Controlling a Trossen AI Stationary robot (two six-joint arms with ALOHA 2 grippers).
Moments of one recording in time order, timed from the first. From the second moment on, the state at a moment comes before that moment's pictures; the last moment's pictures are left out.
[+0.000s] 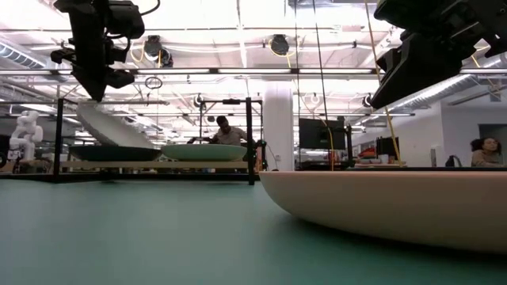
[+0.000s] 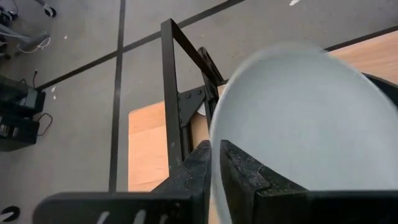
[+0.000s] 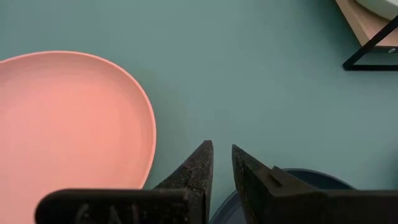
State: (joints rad) left arm 0.77 1.04 0.95 -1.04 -0.68 -0.38; right arm 0.45 1.25 0.66 -0.27 0.44 0.35
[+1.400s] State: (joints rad) left arm 0.38 0.92 0.67 -0.66 -0.54 -0.15; right arm 0.45 1.25 0.72 -0.48 0.31 0.60
